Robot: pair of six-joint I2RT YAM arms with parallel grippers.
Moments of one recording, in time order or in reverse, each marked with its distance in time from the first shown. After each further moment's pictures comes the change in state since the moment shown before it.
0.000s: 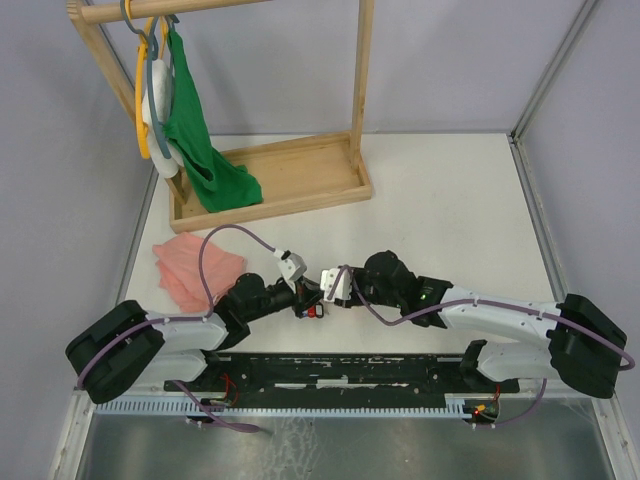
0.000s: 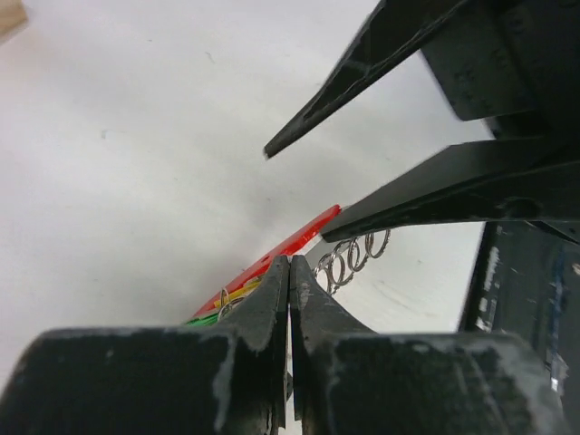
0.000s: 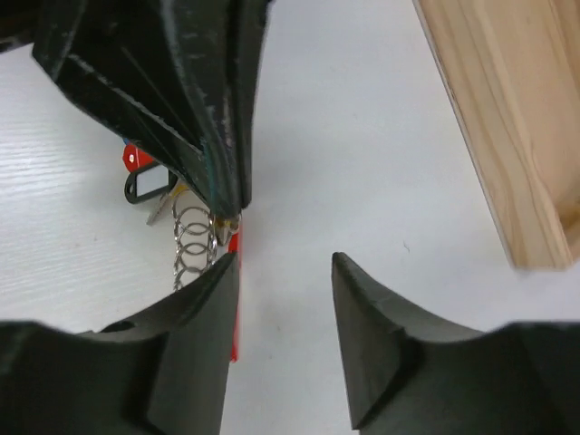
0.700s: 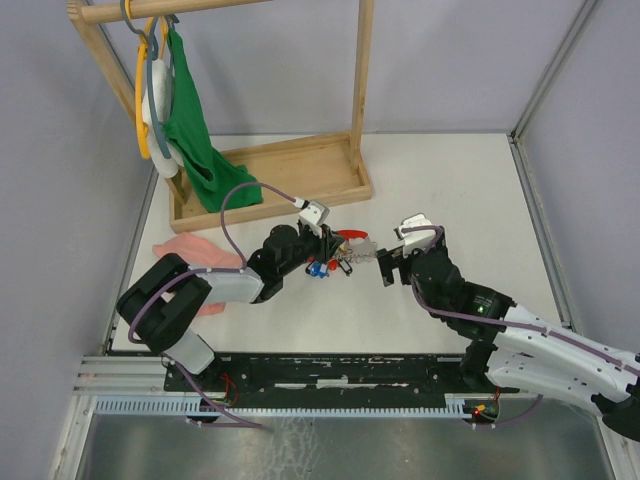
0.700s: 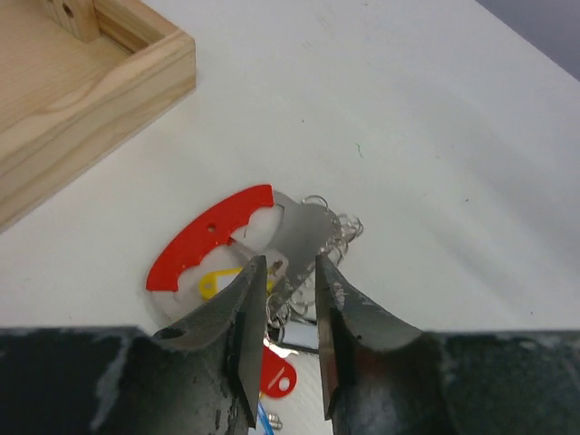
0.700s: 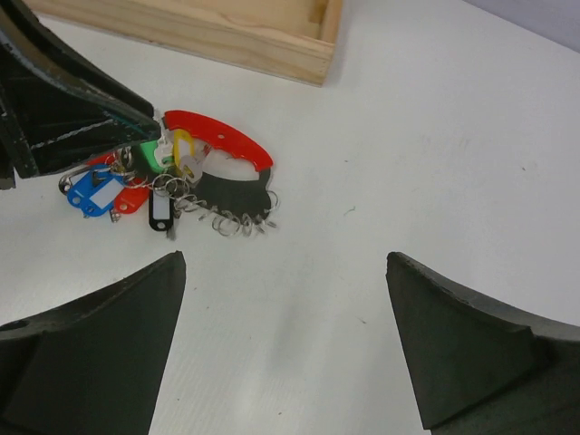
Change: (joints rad) left arm 0.093 0.370 0.433 -0.120 -0.211 0.000; right arm -0.019 -0.400 0.031 -0.300 0.737 0.687
